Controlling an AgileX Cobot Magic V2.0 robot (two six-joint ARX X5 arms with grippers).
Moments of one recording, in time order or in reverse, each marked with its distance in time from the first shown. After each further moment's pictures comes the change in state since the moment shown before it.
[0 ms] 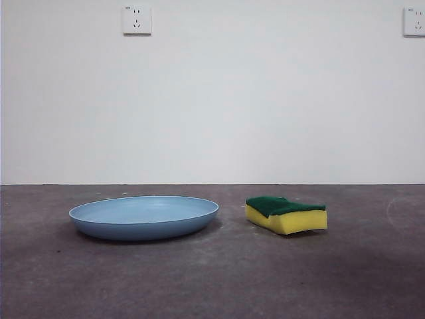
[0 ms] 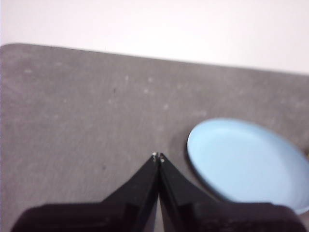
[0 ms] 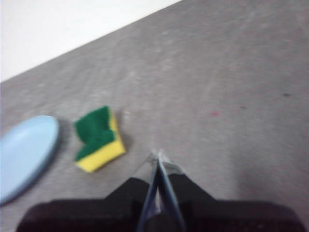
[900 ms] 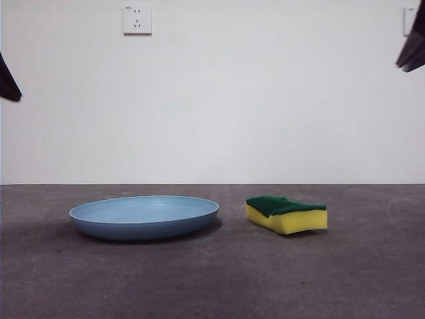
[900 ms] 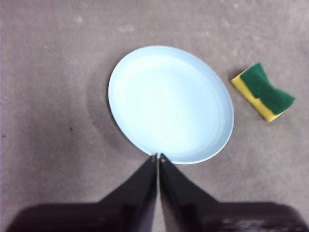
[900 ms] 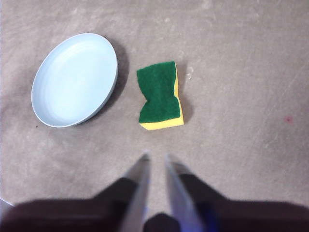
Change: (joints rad) left arm 0.000 0.850 0.620 -0.335 0.350 0.059; right arm 0.000 0.896 0.848 -0.499 -0.289 -0.352
